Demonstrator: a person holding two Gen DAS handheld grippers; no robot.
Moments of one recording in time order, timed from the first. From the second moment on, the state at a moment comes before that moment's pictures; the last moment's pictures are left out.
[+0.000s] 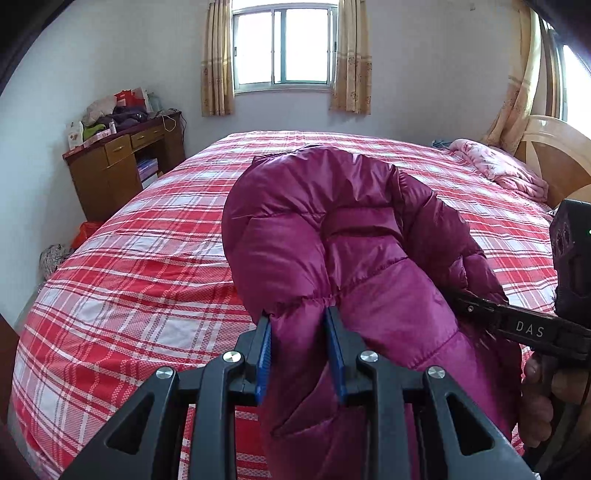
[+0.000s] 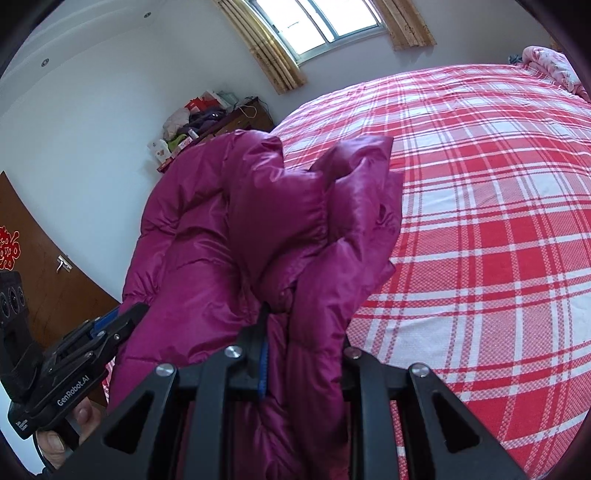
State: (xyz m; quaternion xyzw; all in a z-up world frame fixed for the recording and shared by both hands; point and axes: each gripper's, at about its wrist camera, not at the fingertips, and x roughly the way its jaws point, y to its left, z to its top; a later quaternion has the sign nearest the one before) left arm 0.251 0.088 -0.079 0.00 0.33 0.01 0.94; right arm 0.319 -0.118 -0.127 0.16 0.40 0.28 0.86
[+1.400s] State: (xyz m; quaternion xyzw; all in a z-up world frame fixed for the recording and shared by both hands) left arm 0.247 0.127 -0.116 0.00 0.36 0.06 0.93; right arm 0.328 -0.100 -0.148 0.13 0.44 0.24 0.86
